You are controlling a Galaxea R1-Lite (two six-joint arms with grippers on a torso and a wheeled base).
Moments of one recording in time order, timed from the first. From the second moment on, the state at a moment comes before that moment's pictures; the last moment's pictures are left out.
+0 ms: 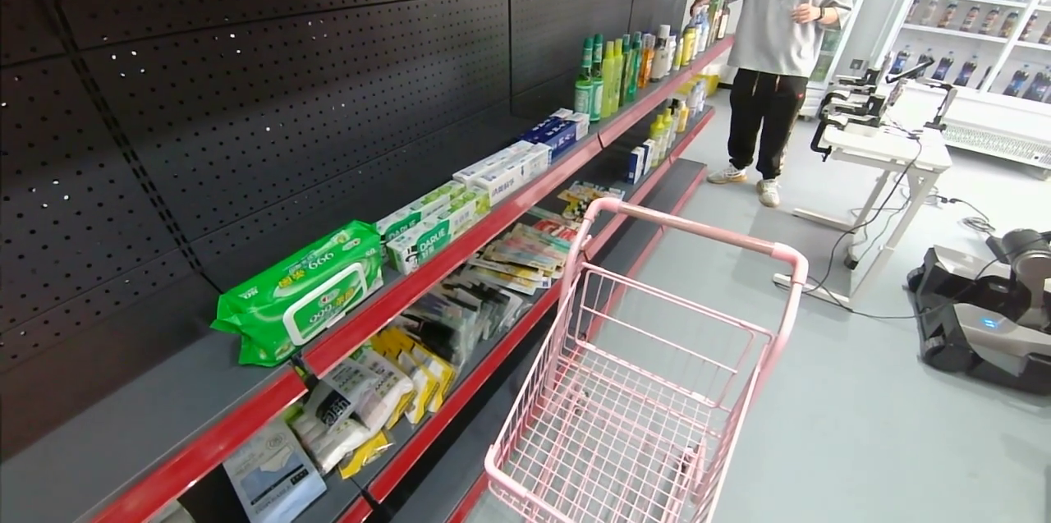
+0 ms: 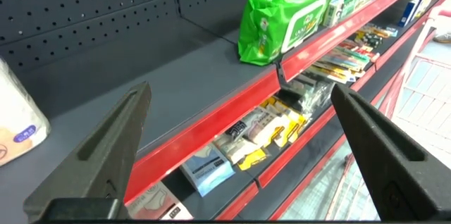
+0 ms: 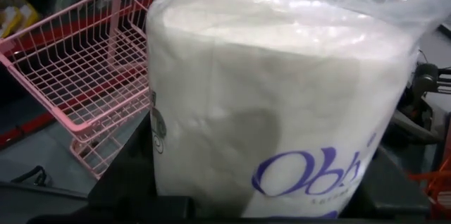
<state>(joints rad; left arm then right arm) 0.18 0.00 0.00 0.00 0.01 0.01 0.64 0.19 -0.70 0.79 -0.61 -0.17</state>
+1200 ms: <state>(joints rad) 0.18 0.00 0.00 0.00 0.01 0.01 0.70 0.19 -0.69 0.79 -0.63 -0.18</state>
